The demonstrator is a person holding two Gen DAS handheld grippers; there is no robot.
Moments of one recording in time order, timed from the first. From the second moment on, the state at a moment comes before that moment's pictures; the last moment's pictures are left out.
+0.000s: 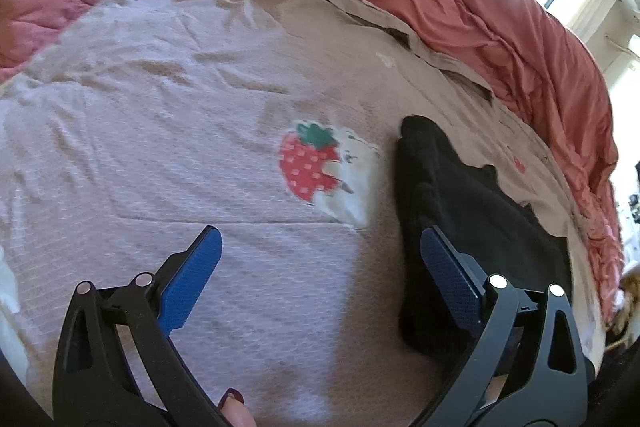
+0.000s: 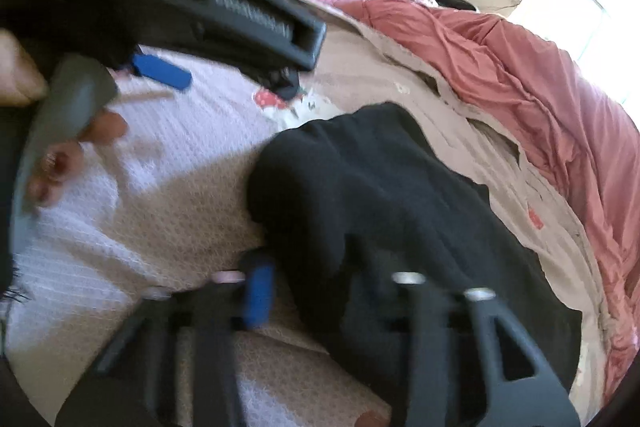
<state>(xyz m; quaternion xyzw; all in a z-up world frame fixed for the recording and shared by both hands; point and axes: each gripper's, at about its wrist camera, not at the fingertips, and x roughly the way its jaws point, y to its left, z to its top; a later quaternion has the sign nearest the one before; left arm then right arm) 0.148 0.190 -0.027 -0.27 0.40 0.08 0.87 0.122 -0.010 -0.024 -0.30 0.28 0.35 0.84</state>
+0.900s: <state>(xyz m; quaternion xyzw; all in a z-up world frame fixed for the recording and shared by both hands) 0.208 0.119 -0.022 -0.36 0.45 -0.07 0.82 0.130 -0.069 0.010 -0.15 0.27 0.38 0.87</state>
